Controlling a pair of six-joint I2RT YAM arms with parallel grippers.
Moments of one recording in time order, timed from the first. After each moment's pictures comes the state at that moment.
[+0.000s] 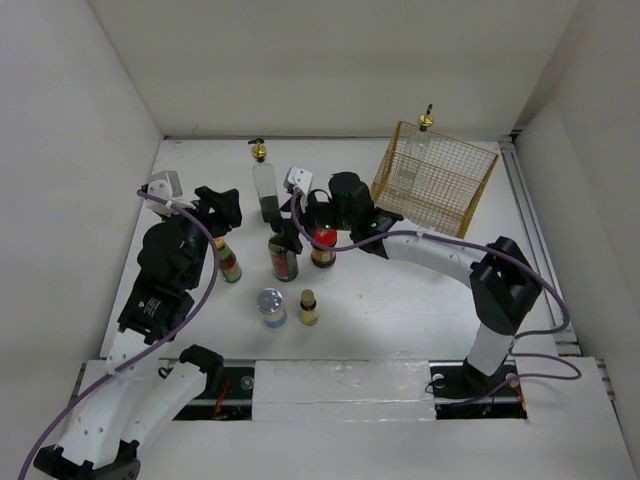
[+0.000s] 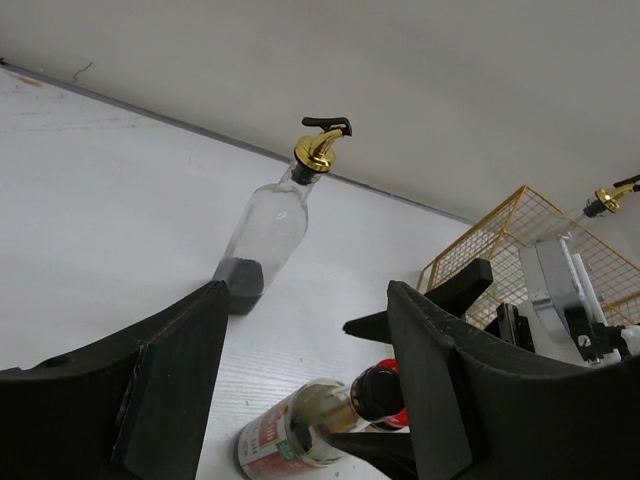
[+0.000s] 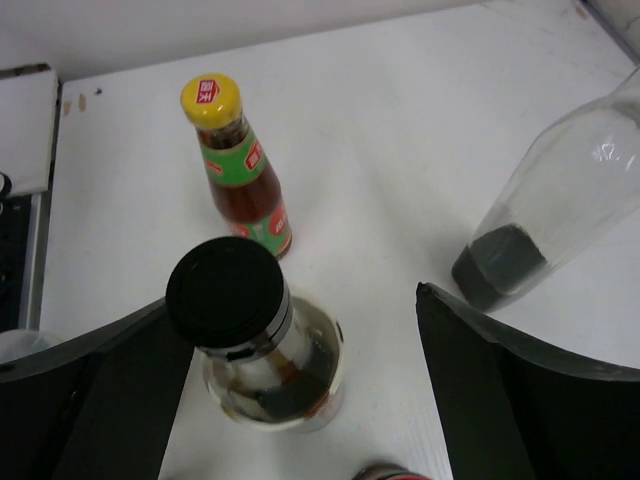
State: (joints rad) left arm -0.40 0.65 0.89 -0.25 -0.33 -0.47; right arm 0.83 1.76 1.32 0.21 -0.50 -0.11
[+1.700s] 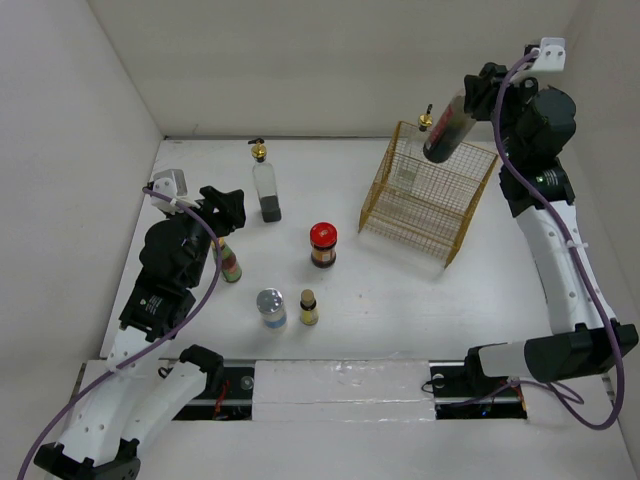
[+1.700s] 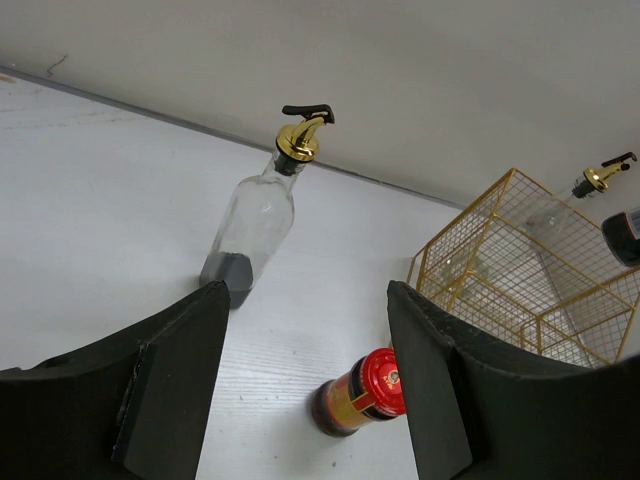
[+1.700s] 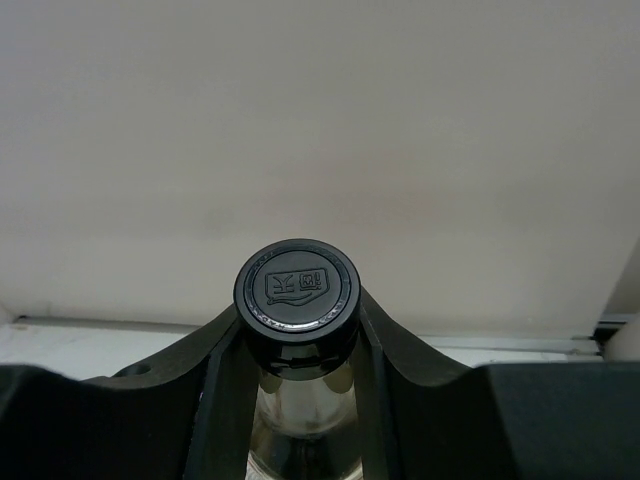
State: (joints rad) left arm -0.40 0.66 0.89 -0.24 -0.28 -0.46; right arm 0.14 1.34 1.58 -0.02 0.00 0.13
